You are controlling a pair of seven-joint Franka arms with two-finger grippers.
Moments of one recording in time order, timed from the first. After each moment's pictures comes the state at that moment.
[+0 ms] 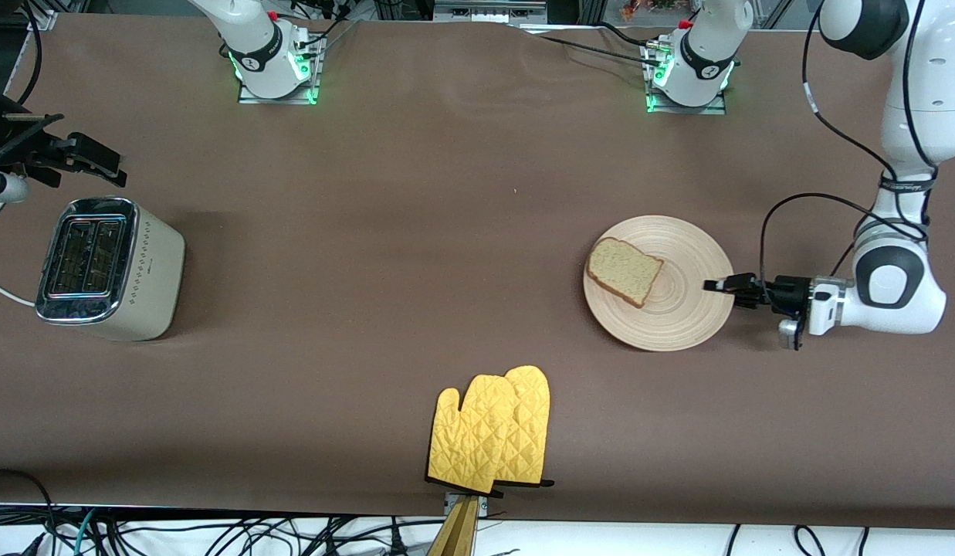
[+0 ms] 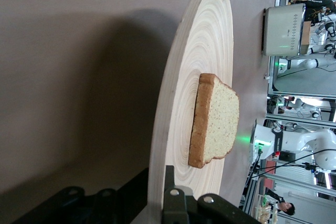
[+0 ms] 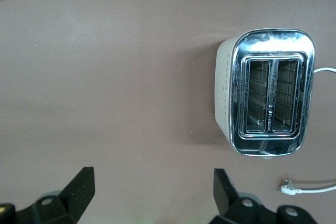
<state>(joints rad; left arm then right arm) 0.27 0.79 -0.02 -1.61 -0.82 1.63 0.91 0.07 -0.01 -0.08 -1.63 0.02 1.57 -0.02</state>
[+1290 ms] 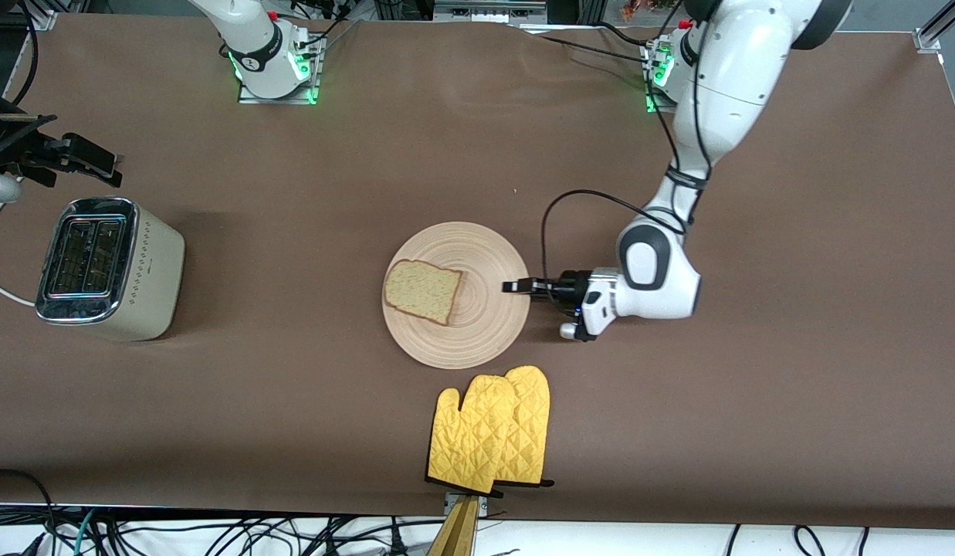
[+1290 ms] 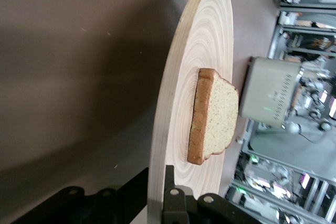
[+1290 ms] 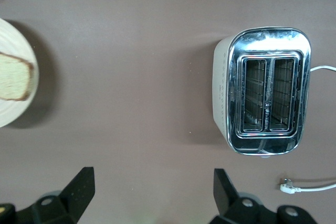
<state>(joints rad) -0.45 0.81 0.02 -1.62 -1.42 2.11 0.49 0.07 -0.01 -0.09 -1.63 0.02 1.57 -0.02</state>
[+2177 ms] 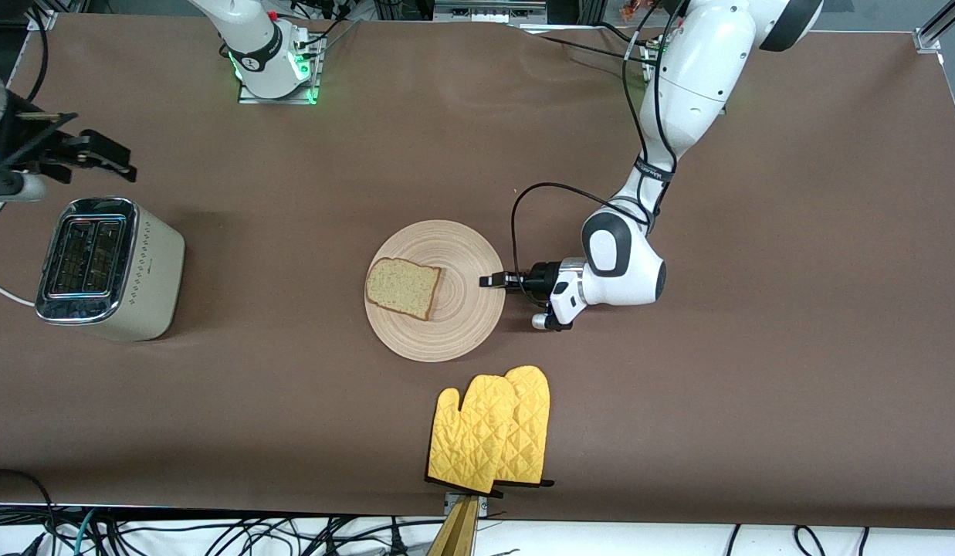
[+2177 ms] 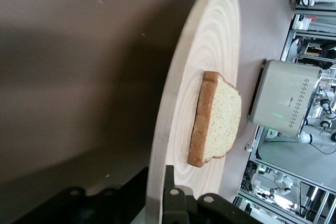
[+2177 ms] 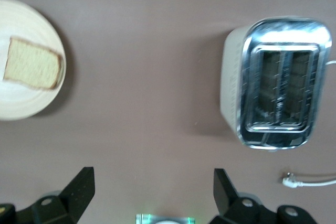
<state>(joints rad) -0.51 0.84 0.04 -1.62 -1.47 2.15 0.48 0.08 0.00 -0.04 -1.64 0.02 1.50 -0.02</state>
